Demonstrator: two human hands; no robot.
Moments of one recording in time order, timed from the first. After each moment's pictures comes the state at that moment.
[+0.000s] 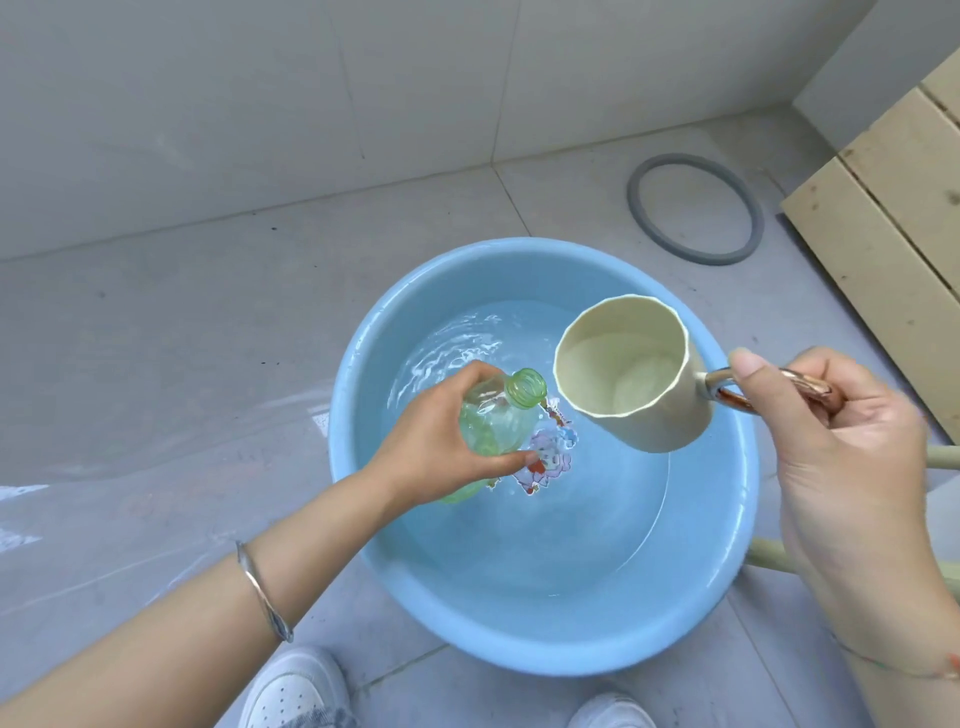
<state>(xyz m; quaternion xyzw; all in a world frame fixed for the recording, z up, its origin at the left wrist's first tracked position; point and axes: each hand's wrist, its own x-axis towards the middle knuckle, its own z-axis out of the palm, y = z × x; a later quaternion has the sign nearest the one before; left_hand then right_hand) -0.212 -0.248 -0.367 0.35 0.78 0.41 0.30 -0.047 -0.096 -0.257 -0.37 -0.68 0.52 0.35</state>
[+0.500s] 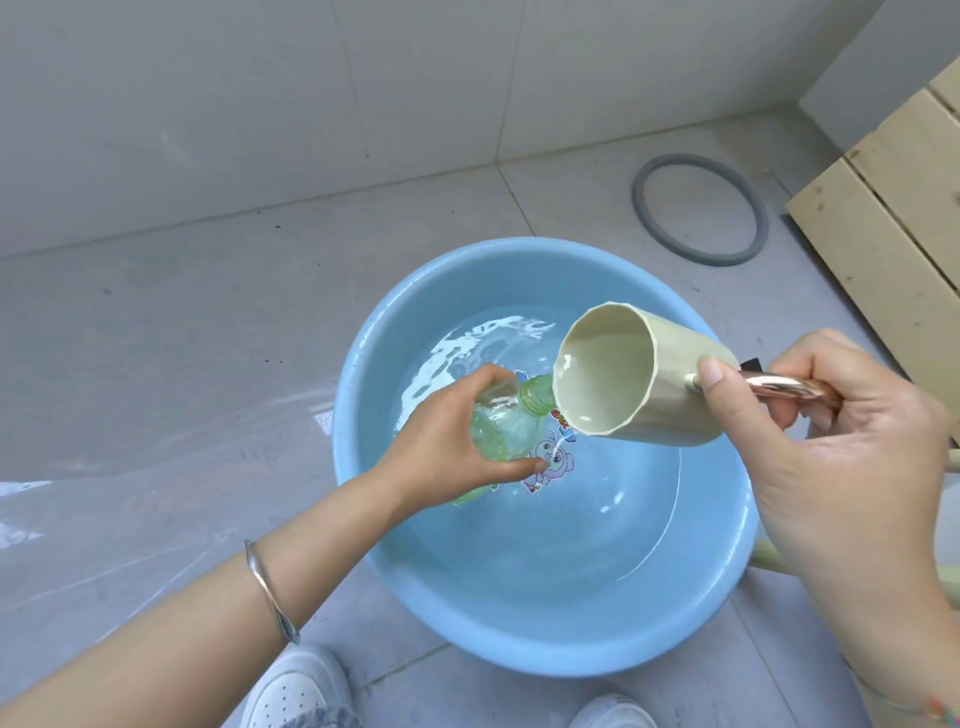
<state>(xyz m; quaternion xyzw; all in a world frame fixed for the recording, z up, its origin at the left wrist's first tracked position) -0.209 -0.247 -0.365 0.37 0.78 0.41 0.30 -0.053 -0.113 -0.242 -0.31 -0.82 0.33 0.34</state>
